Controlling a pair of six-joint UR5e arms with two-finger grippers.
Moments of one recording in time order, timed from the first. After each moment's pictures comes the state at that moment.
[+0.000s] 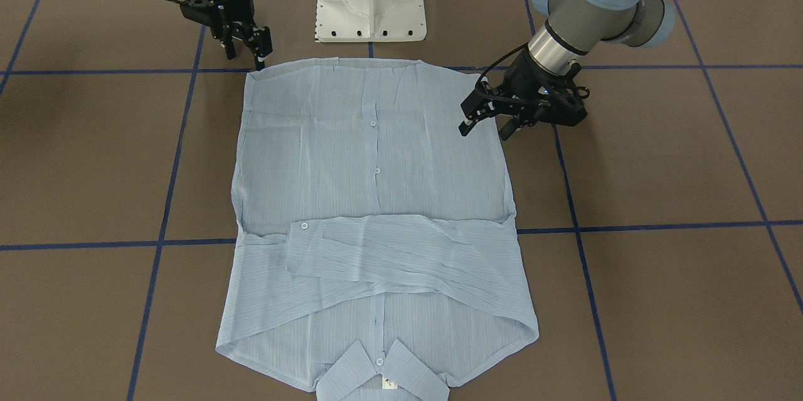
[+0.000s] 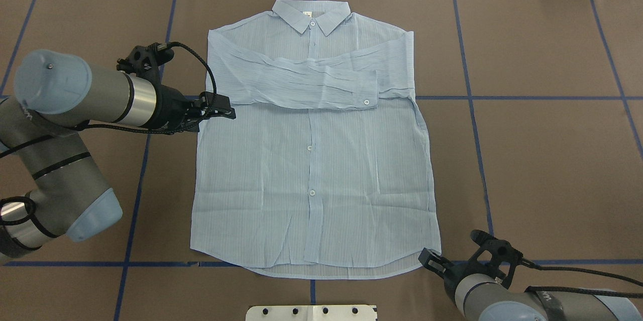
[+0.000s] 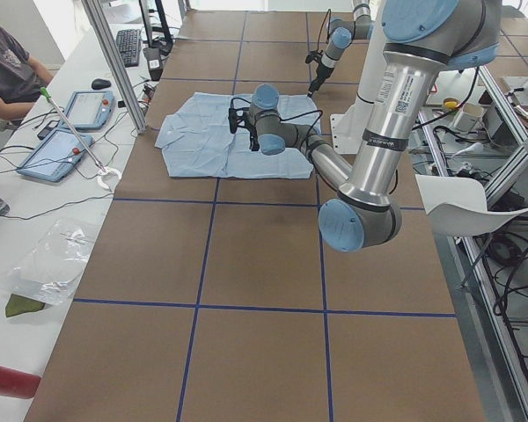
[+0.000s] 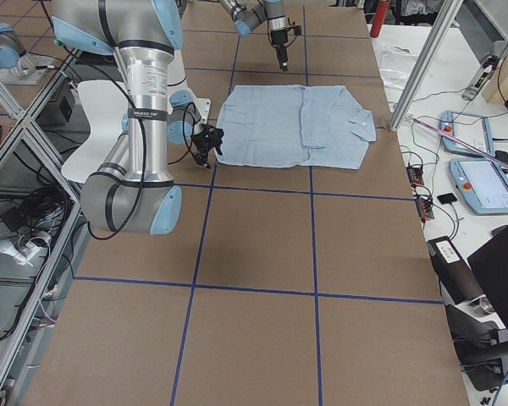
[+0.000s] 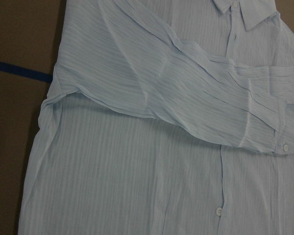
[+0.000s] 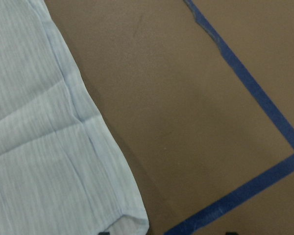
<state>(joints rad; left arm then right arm) -0.69 -1.90 -1.82 -2.20 -1.98 -1.46 -0.02 -1.59 2.14 -1.43 1.25 2.14</state>
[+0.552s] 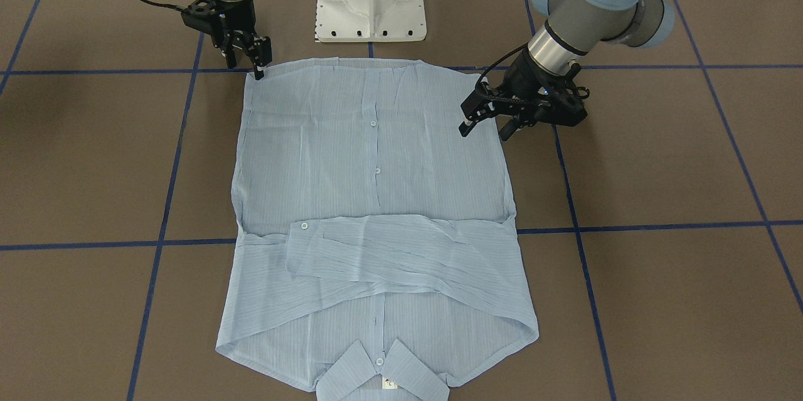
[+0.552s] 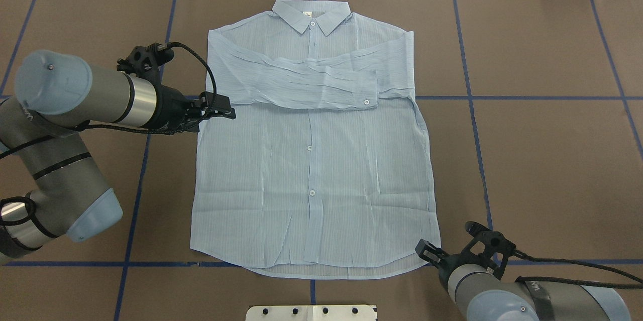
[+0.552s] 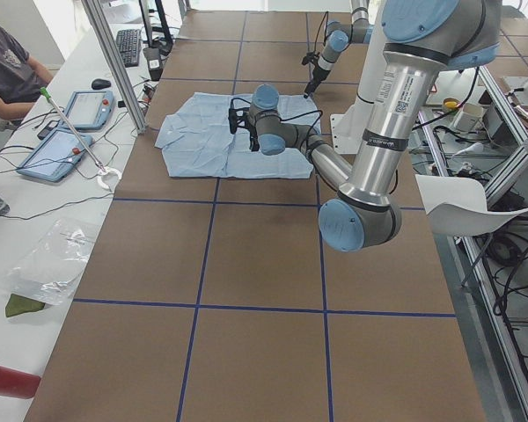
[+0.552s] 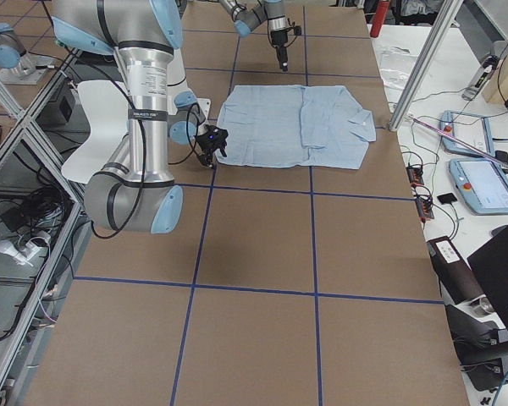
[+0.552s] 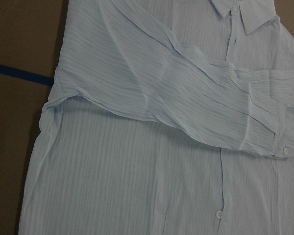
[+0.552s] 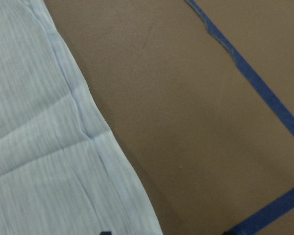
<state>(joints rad) -0.69 -1.90 -1.82 -2.20 -1.98 -1.47 0.01 -1.54 2.09 -1.44 1.25 2.13</state>
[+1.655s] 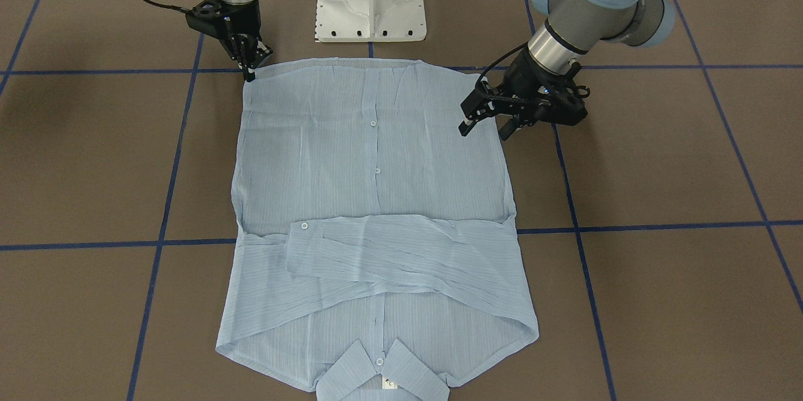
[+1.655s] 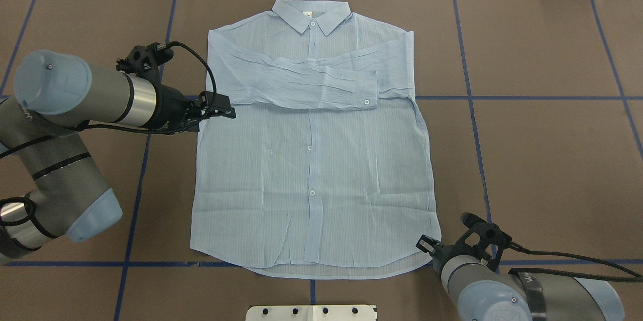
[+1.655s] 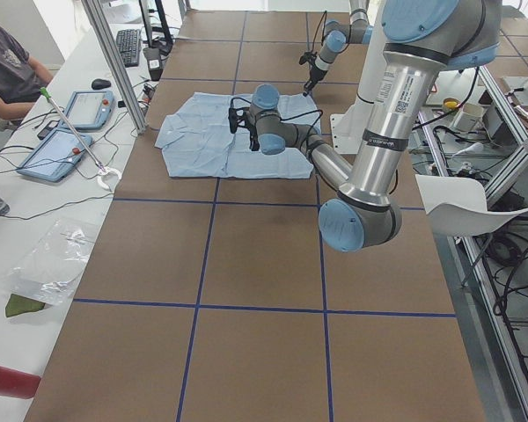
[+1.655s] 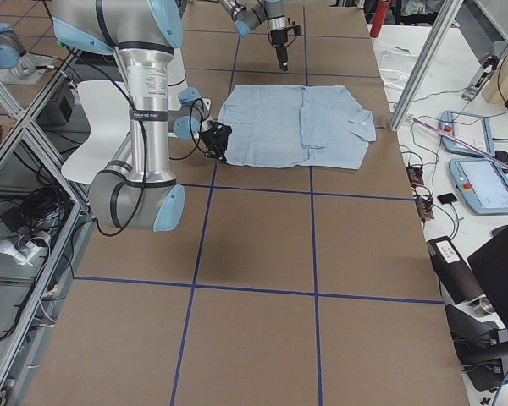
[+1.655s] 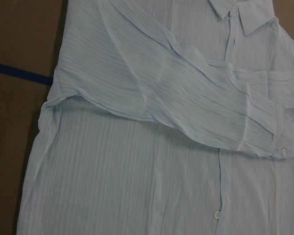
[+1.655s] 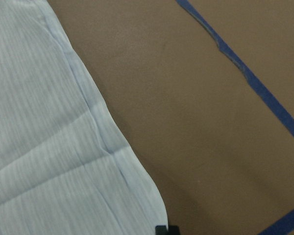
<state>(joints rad) -0.68 -1.90 -1.82 -2.20 -1.97 -1.47 0.04 -1.51 2.12 -1.51 1.25 2.13</state>
